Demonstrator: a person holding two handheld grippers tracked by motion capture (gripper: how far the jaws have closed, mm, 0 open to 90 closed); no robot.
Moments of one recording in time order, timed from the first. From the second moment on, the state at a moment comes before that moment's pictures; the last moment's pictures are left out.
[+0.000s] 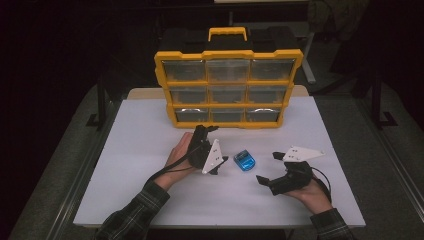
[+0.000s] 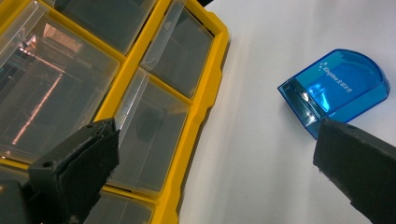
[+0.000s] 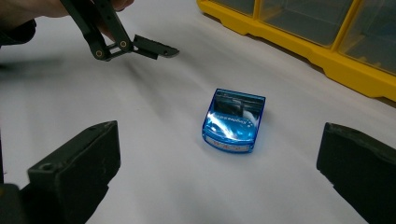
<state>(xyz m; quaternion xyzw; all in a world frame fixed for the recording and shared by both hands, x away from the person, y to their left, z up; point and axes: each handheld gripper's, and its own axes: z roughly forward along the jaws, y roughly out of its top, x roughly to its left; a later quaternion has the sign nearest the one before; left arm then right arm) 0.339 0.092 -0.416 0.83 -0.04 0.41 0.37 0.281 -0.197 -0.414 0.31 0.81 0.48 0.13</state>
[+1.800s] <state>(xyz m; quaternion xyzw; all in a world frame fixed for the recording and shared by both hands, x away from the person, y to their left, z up) 0.326 0.082 -0.426 0.79 -0.14 0.53 0.27 0.281 -0.196 -0.414 0.31 0.81 0.48 0.13</state>
